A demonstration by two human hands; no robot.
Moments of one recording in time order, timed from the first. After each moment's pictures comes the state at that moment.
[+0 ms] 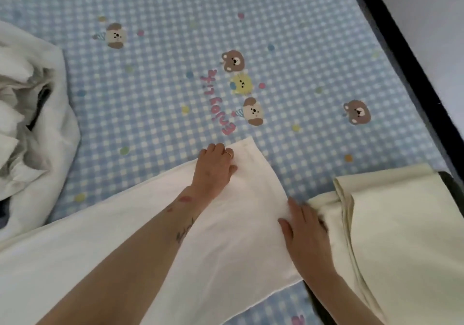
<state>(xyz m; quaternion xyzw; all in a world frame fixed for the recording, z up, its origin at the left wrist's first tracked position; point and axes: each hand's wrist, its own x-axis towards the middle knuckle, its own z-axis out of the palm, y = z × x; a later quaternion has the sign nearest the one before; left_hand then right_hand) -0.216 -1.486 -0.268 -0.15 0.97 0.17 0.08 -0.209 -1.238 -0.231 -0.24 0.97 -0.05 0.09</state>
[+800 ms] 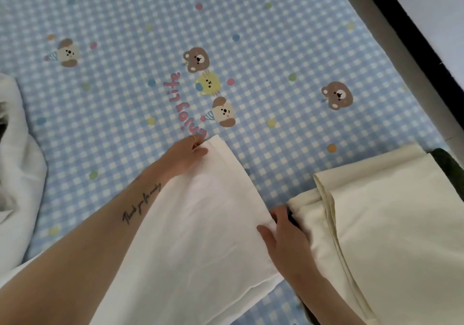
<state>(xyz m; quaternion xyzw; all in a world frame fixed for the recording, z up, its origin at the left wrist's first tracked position) -0.276 -1.526 -0.269 -0.24 0.86 0.38 0.23 -0.221 -1.242 -0.230 -0.09 0.93 -0.20 0.29</state>
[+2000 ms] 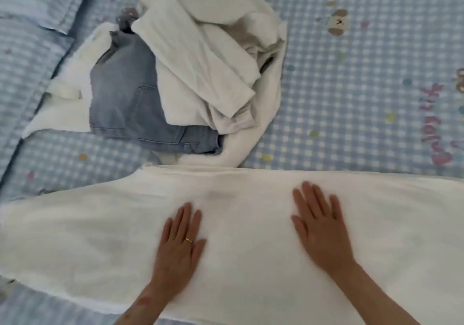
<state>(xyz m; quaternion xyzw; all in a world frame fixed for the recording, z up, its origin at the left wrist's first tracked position) 0.257 -1.564 -0.306 -0.45 0.87 0.15 0.13 -0.073 -1.454 -0.313 -0.59 0.79 0.00 0.15</state>
